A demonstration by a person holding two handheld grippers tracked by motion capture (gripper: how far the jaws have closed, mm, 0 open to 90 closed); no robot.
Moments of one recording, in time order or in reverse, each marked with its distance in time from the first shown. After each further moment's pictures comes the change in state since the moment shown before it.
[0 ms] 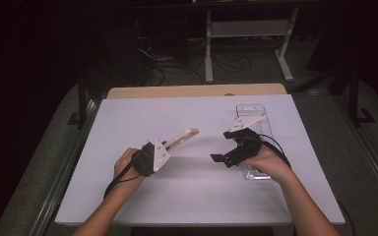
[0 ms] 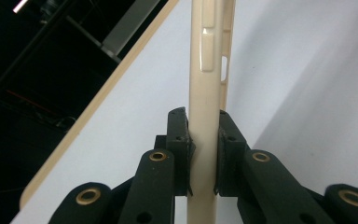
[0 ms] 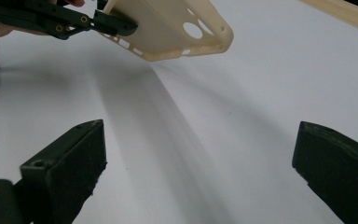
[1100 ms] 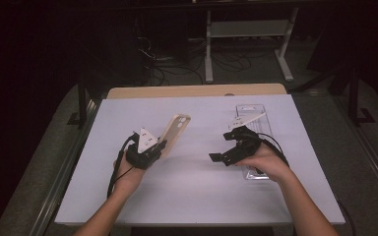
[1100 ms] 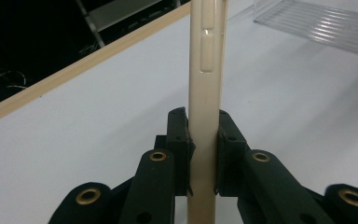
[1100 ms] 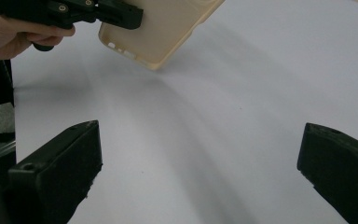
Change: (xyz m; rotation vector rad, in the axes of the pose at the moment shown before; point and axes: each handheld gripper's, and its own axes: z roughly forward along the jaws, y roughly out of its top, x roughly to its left) left arm 0.024 -0.002 0.001 -0.054 -0.069 -0.379; right arm 0.000 0.005 0.001 0.019 0.029 0.096
